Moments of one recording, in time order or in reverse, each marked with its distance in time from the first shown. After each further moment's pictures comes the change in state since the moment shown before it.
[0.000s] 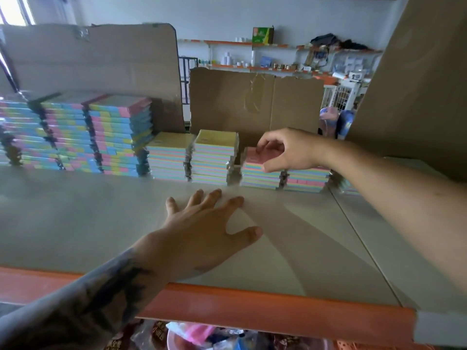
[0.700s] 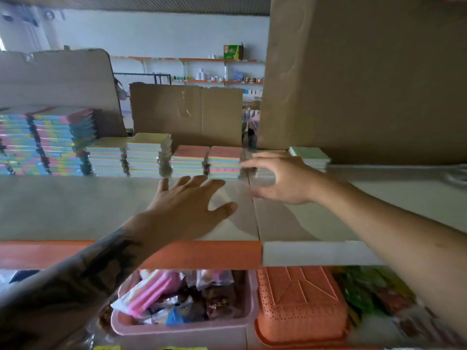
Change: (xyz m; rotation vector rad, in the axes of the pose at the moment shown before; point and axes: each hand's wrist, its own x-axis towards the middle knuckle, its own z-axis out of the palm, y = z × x) left_hand -0.017 0.131 -0.009 0.090 0.171 0.089; right_hand -0.197 0.053 -0.015 -0.130 0.143 -0.008
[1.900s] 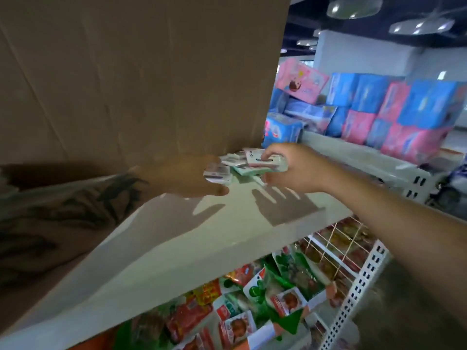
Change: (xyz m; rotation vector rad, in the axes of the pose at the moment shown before) left_hand 0.261 0.536 0.037 -0.170 -0.154 0.531; right_hand -0.320 0.455 -0.188 -0.066 0.171 0.580
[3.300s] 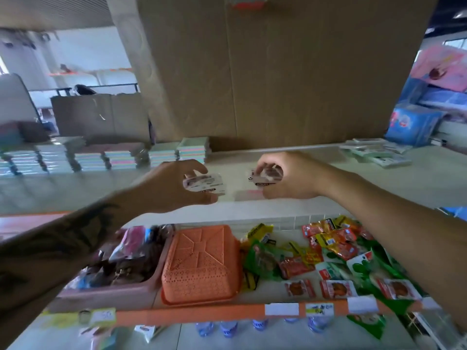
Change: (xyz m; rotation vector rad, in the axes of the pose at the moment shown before) left_hand -0.343 -0.081 -0.033 -0.091 0.273 -0.426; right_hand -0.075 -0.229 0.059 0.175 -0.244 -0.504
